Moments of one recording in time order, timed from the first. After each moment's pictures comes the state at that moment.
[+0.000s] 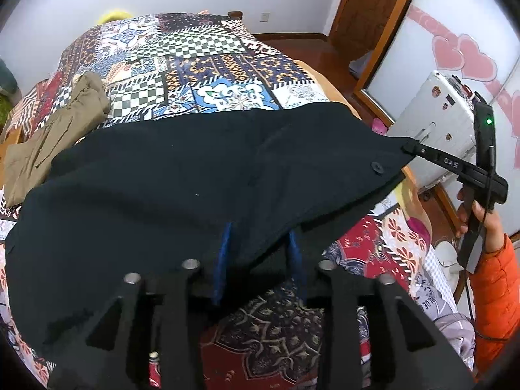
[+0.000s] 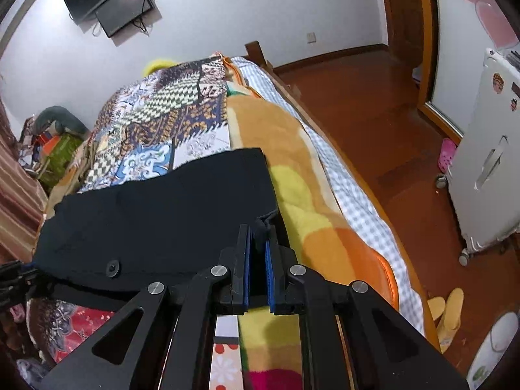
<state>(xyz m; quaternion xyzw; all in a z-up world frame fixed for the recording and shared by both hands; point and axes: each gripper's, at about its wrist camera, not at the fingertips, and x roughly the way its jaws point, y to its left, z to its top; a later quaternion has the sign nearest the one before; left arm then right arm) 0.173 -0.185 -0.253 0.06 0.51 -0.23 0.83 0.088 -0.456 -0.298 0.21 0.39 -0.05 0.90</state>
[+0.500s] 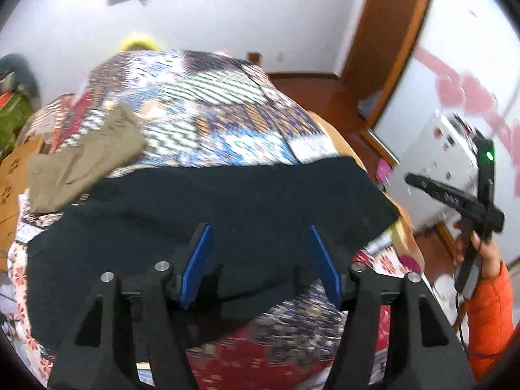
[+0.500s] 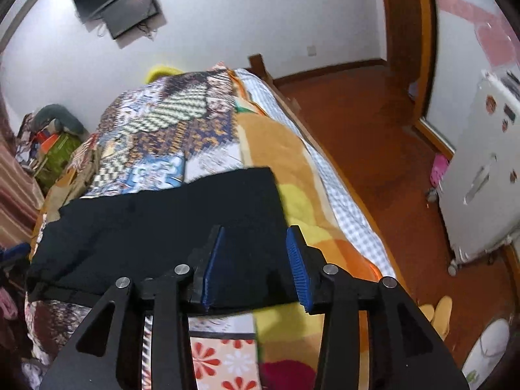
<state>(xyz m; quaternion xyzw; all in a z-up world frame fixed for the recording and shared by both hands) 0.175 -0.141 -0.197 0.02 0.43 -0.19 0.88 0.082 -0.435 -0.258 0.17 0.37 -0.06 0.91</state>
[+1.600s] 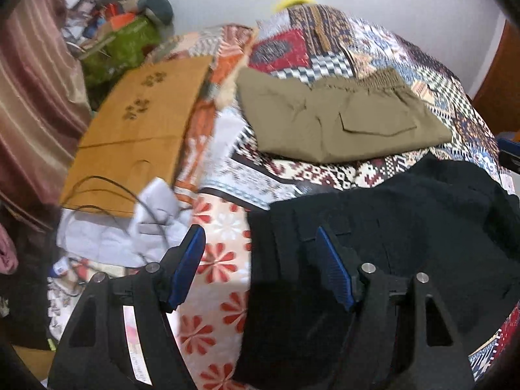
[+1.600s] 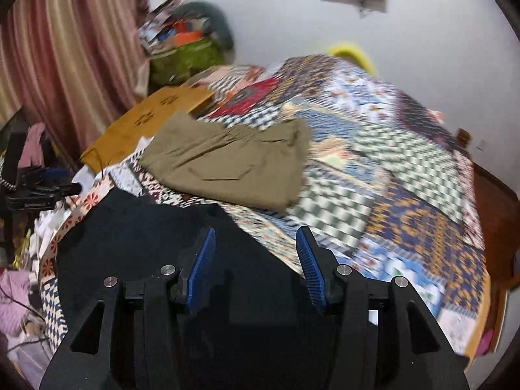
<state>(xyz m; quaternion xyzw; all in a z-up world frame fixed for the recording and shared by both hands) 0.247 0.178 -0.271 -0.01 0.51 0.06 0.86 0.276 -0.132 -0.226 -0.07 0.39 0.24 0.89</state>
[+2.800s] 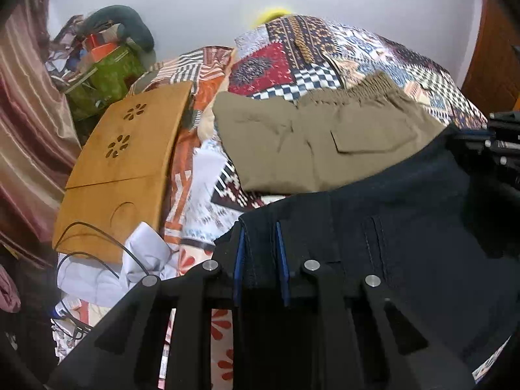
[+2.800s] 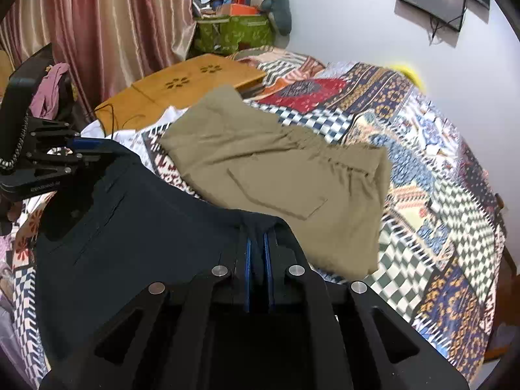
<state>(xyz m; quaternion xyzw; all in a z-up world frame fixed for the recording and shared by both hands) 0.284 0.170 -0.275 0.03 0.46 0.04 0.89 0.316 -0.042 -0.251 -0.18 0.37 0.30 0.86</state>
